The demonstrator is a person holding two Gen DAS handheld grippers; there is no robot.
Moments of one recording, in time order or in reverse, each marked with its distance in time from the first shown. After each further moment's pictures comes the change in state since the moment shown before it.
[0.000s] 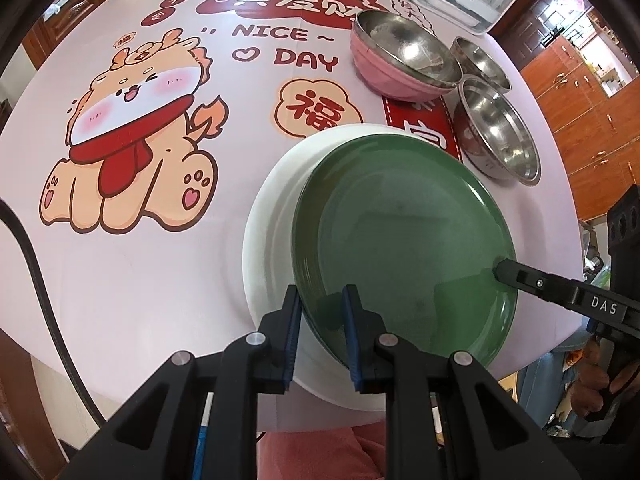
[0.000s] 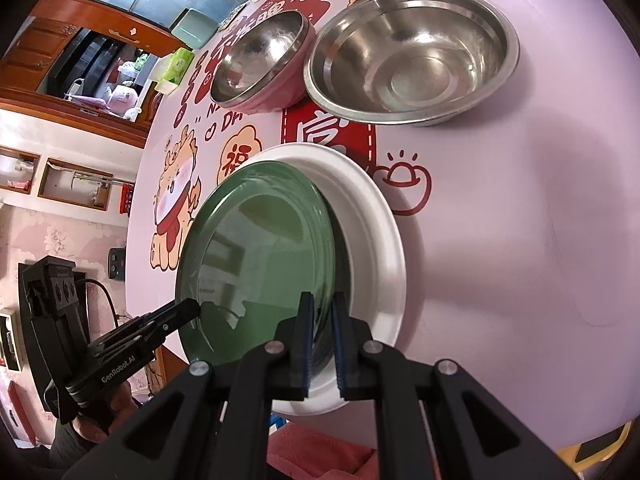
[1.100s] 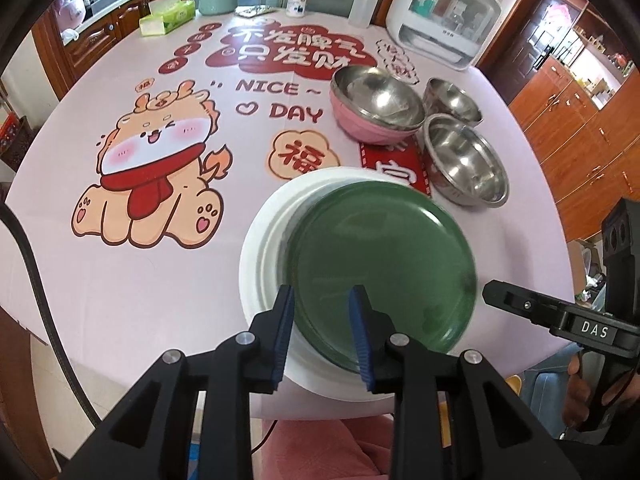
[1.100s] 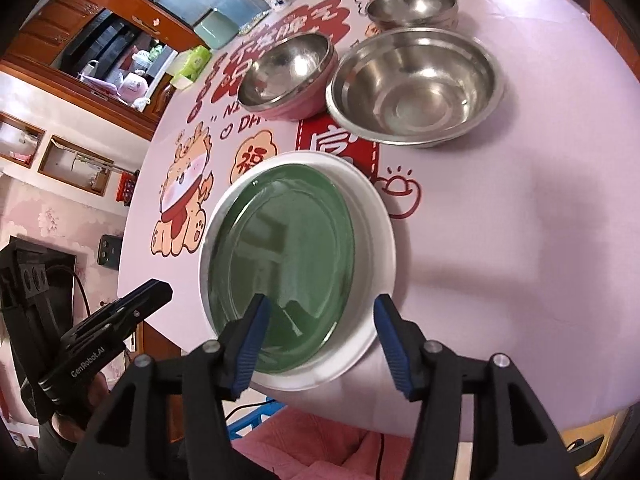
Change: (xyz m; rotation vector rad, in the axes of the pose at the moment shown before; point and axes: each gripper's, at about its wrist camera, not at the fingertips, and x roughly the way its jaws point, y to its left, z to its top) left arm -0.055 -0.027 -0.022 0.005 -0.180 0.025; right arm -0.037 0.009 -0.018 -0.097 -0.079 -0.040
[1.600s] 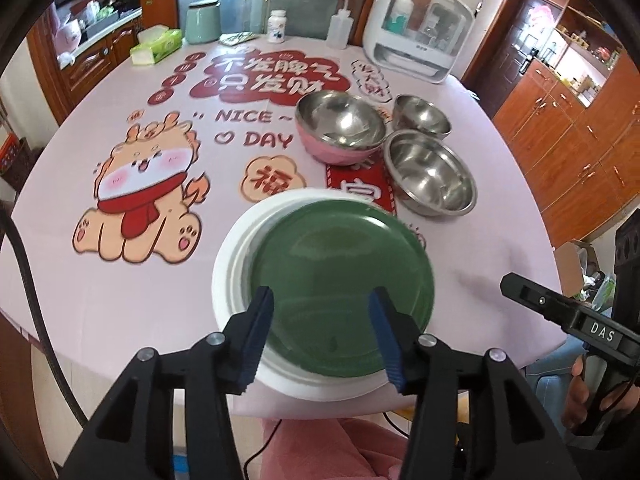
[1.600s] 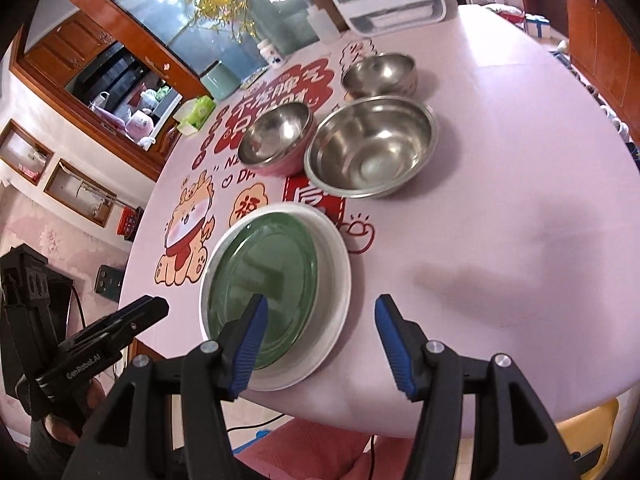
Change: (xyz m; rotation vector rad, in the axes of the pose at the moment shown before) left arm -0.025 -0.039 -0.001 0.052 -0.072 -0.001; right arm -0.060 -0.020 -0.013 -0.013 -0.194 -0.028
